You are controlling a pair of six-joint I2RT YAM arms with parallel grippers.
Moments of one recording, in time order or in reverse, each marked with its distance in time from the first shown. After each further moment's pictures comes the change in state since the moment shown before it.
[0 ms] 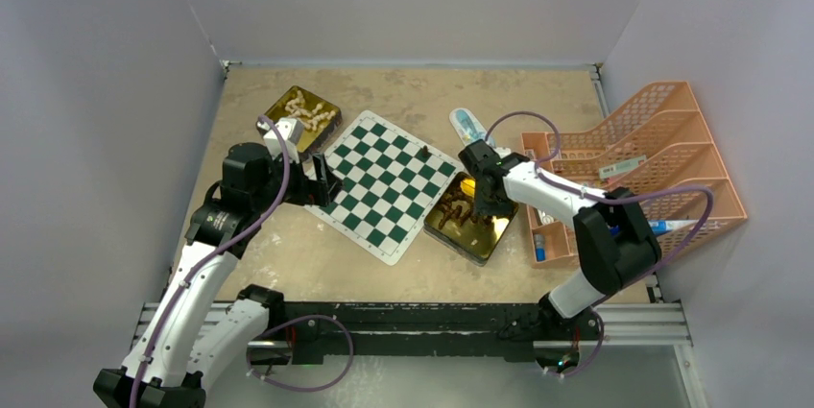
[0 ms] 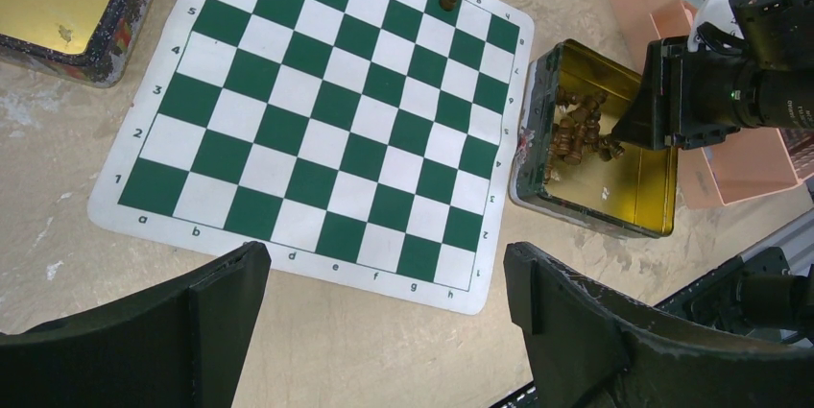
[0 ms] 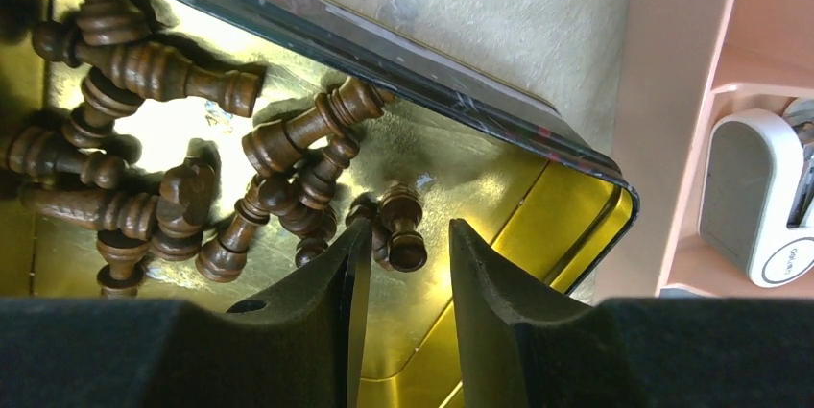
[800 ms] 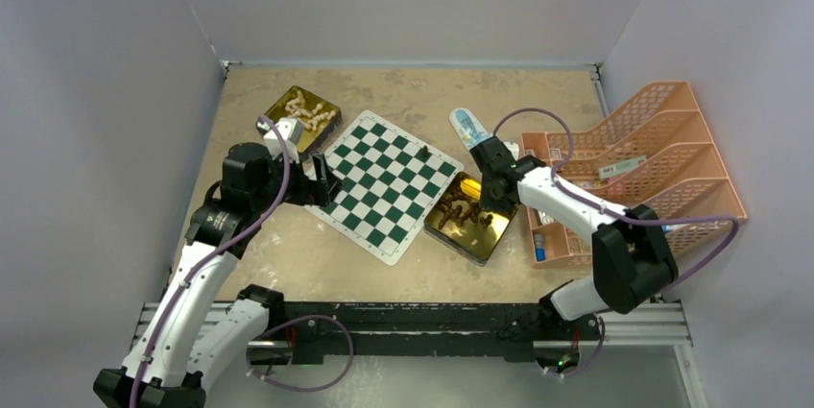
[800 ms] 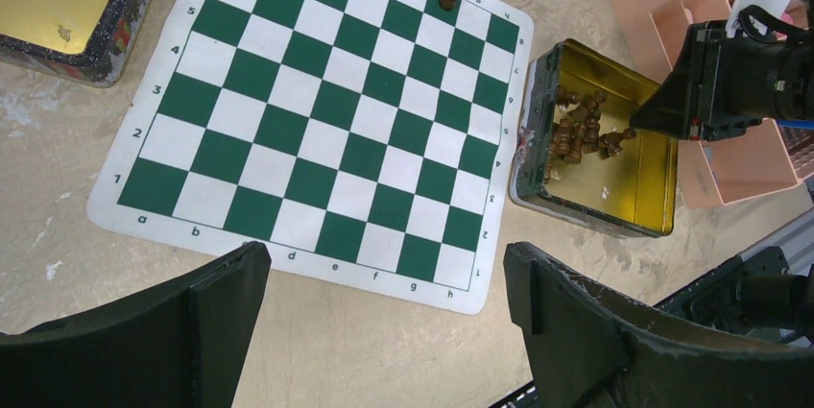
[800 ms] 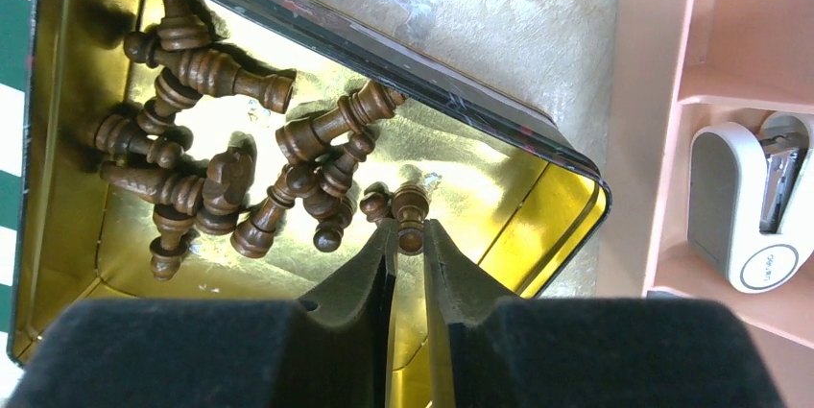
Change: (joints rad) left arm 0.000 0.000 0.000 0.000 0.001 0.000; right arm -0.040 -0.105 -0.045 0.054 -0.055 -0.041
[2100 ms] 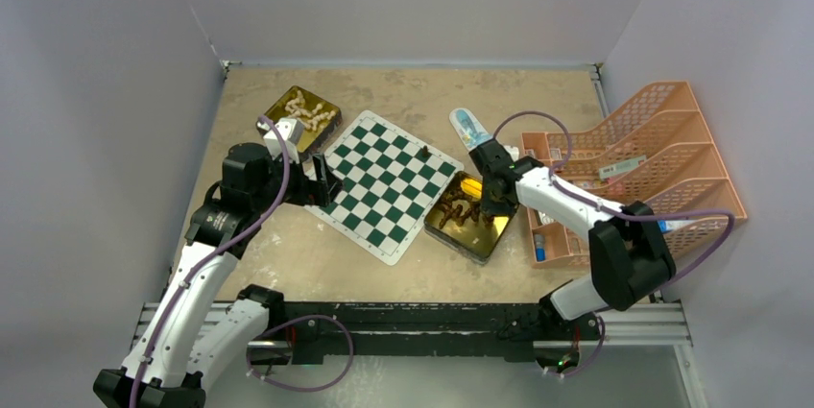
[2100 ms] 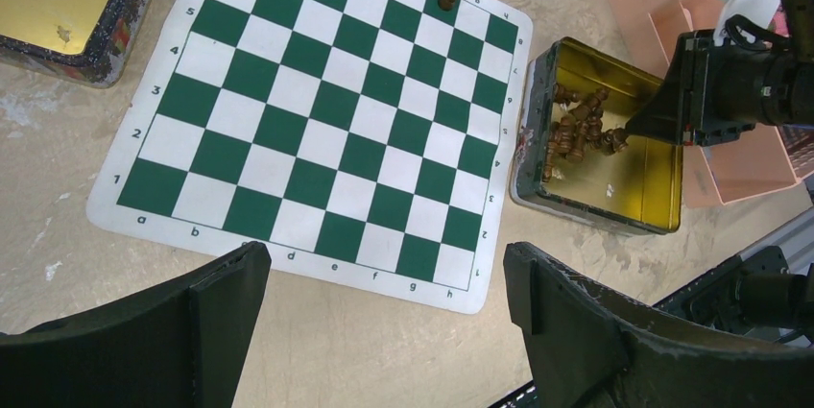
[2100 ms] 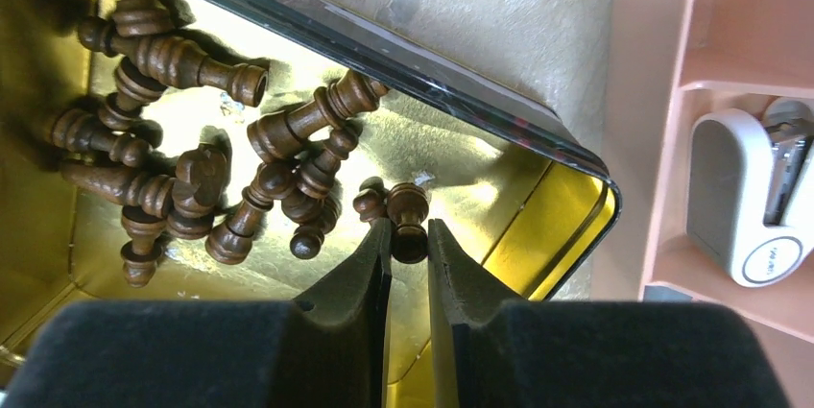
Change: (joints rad) left arm -0.001 -0.002 0.000 0.000 0.001 0.000; right arm 0.000 0.014 -0.019 -0.003 -0.004 0.010
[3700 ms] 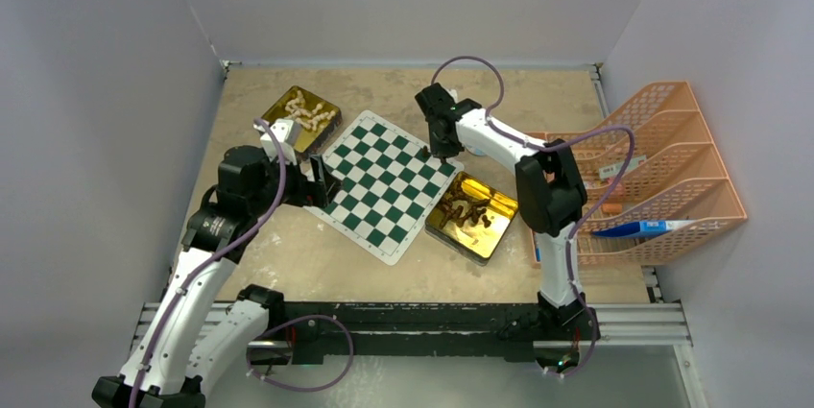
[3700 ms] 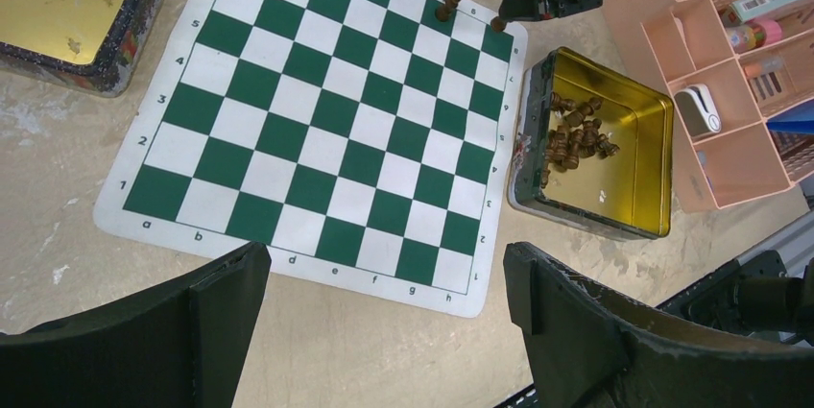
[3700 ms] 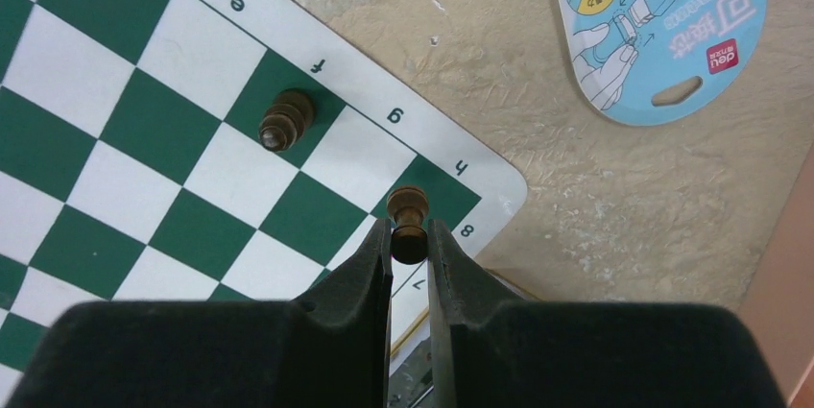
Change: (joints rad) left arm 0.000 -0.029 0.000 0.000 -0.005 0.000; right arm 0.060 0.581 0.766 -0.044 0.030 -0.169
